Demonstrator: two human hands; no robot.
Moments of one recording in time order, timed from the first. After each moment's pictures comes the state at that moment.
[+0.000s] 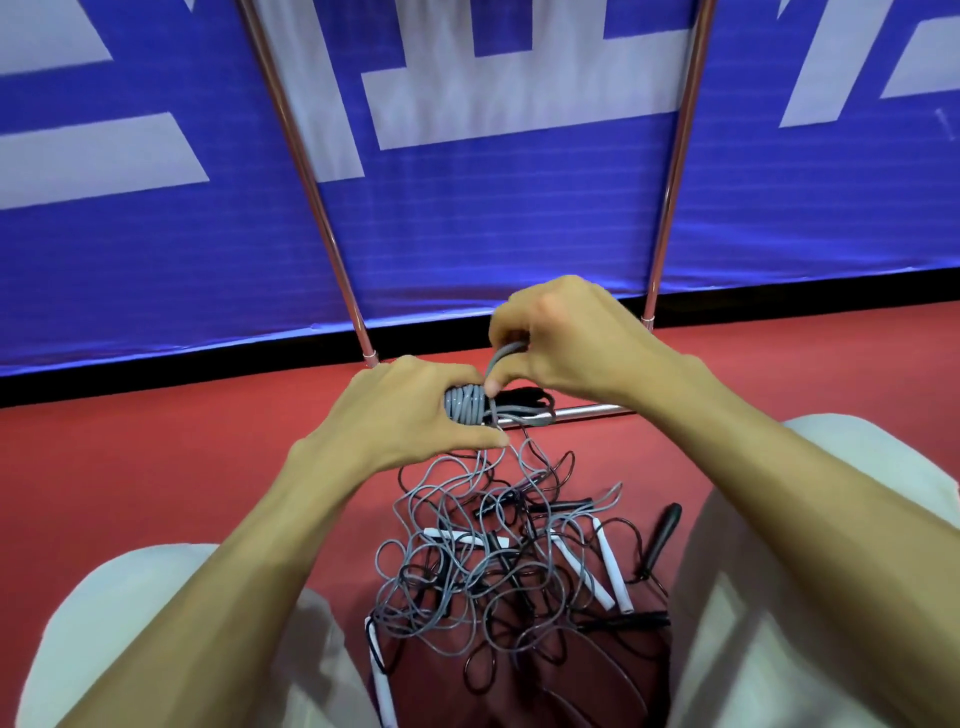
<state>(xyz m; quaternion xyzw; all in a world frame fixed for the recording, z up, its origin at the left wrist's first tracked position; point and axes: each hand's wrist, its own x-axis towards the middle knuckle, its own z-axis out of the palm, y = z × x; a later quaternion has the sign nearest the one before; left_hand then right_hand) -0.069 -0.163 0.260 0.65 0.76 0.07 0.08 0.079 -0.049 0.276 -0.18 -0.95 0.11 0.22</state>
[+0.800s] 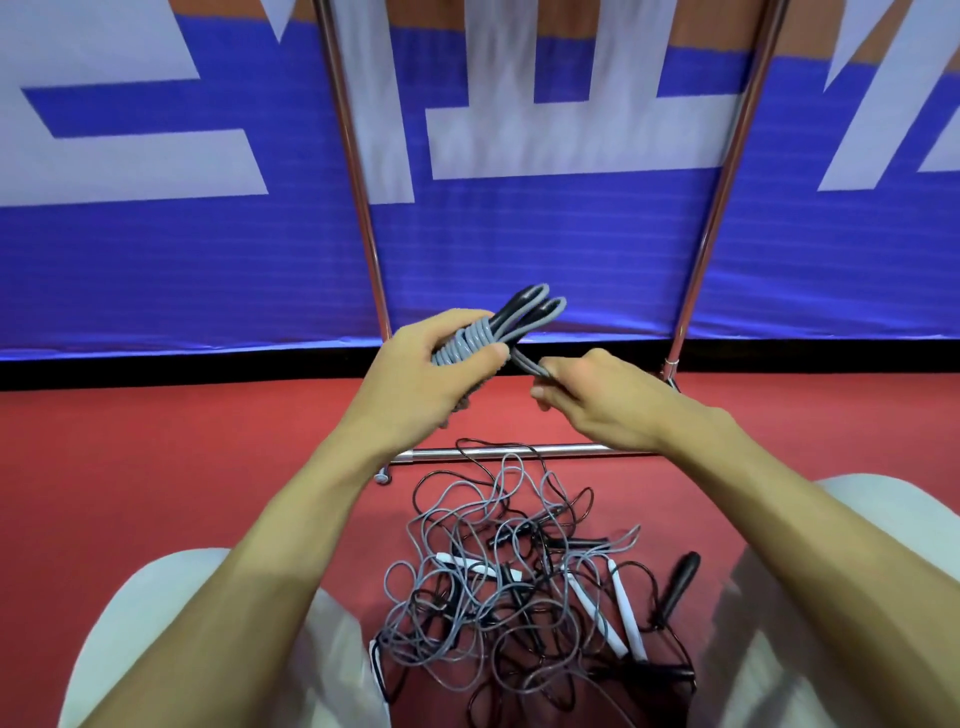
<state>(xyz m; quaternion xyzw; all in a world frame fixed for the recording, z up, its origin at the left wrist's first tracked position) -0.089 -0.171 0.278 0.52 0.66 0.50 0.22 0.068 -0.043 0.259 -0.22 -0.96 0.15 0.07</state>
